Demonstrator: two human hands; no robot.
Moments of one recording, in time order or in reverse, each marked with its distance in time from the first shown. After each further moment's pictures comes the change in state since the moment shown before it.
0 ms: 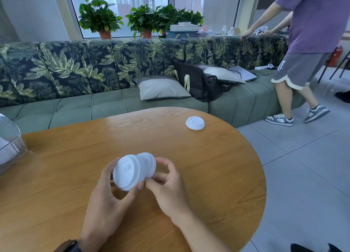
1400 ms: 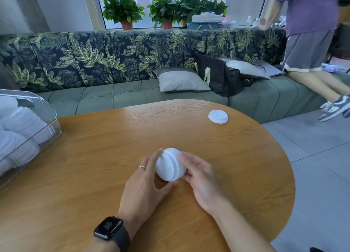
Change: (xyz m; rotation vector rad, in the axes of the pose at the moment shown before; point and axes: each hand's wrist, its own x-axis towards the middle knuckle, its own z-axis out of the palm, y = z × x) left_hand 0.000 -0.009 0.007 0.411 -0.120 0.170; right_hand 0.005 -0.001 -0.010 0.462 -0.104 0.079
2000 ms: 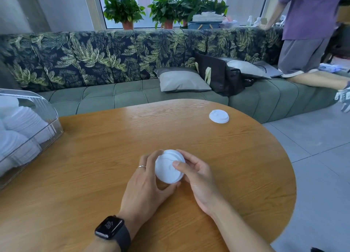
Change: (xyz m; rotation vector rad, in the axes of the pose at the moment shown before) left_hand -0.001 0.000 0.000 -0.038 0.015 0.011; right_hand -0.003 0.002 0.005 -0.123 -0.011 -0.025
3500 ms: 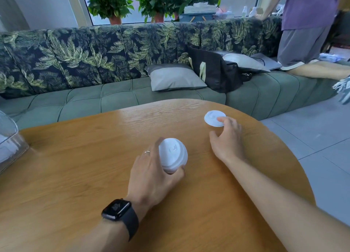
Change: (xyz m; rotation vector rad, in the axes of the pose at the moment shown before) left_hand 0.094 0.016 0.045 0.061 -0.031 -0.089; right_hand 0.150 -0.034 -0.120 -1.061 0.587 -0.249
